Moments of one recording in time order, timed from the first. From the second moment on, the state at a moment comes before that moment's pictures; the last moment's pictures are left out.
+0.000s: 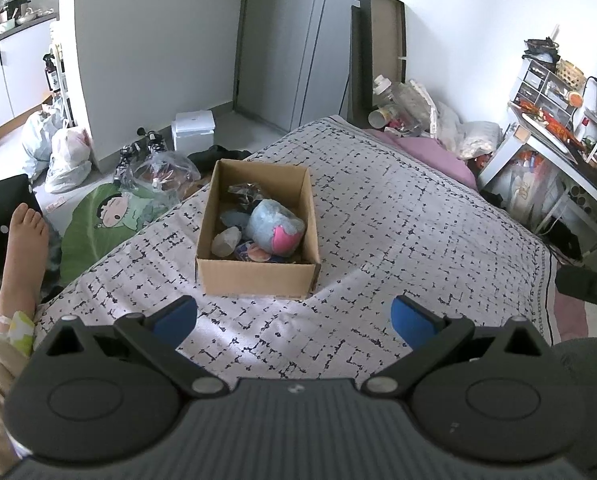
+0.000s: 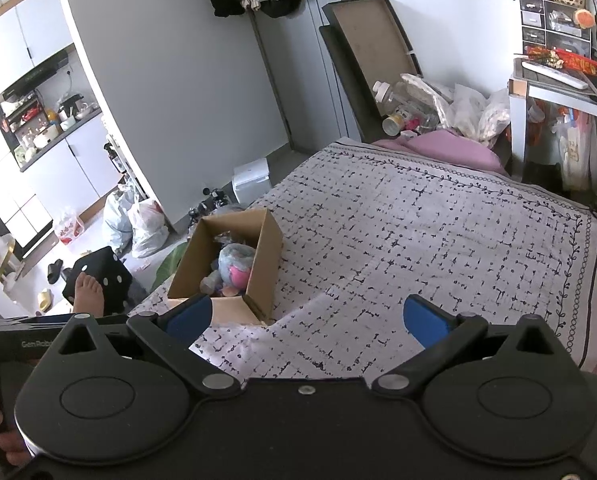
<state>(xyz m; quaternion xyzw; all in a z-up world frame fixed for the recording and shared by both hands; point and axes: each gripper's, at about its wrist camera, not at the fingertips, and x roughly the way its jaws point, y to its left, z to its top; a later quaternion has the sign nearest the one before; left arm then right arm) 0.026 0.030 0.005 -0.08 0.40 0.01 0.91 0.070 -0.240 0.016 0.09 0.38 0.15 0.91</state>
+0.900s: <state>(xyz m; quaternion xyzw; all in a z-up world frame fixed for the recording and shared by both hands) 0.029 0.030 0.010 -0.07 0.40 0.01 0.91 0.072 -0.237 0.008 0.09 0.39 0.15 0.91</state>
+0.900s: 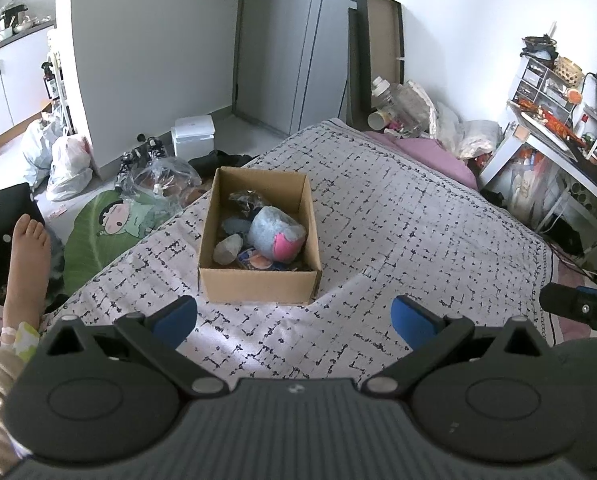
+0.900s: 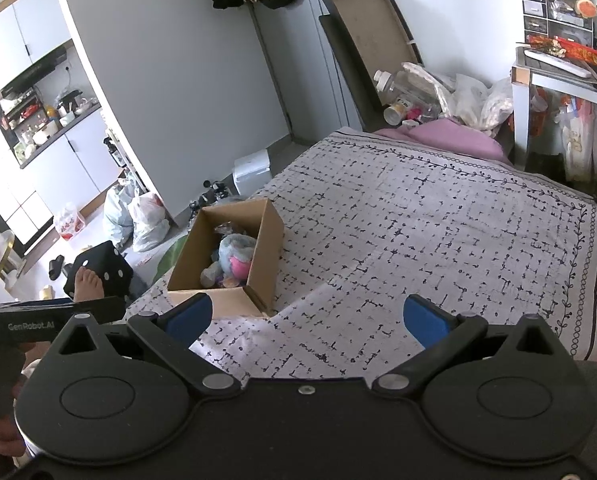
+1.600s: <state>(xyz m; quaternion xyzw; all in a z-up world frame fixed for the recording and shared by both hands) 0.030 0.035 0.002 -0.07 0.40 0.02 0.91 0.072 -0.237 0.007 0.09 0.38 0.14 0.91</state>
